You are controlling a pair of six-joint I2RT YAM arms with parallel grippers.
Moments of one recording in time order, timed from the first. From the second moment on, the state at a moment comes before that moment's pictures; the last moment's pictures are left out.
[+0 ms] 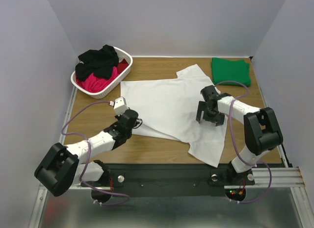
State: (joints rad) left arm -0.66 1.17 0.45 0.11 -0.60 -0.80; right arm 0.32 1.64 1.00 -0.68 0.23 0.55
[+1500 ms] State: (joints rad) left arm -0.50 1.27 0.50 0.20 -0.48 -0.69; right arm 0.40 1.49 0.93 -0.97 0.05 0.56
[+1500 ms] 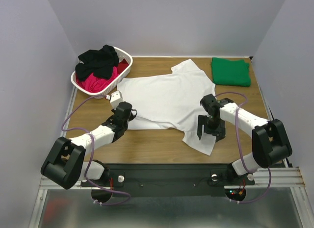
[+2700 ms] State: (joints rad) left arm -0.48 1.27 0.50 0.20 -0.46 -0.69; right arm 0.52 1.36 0.66 -0.87 0.00 0.76
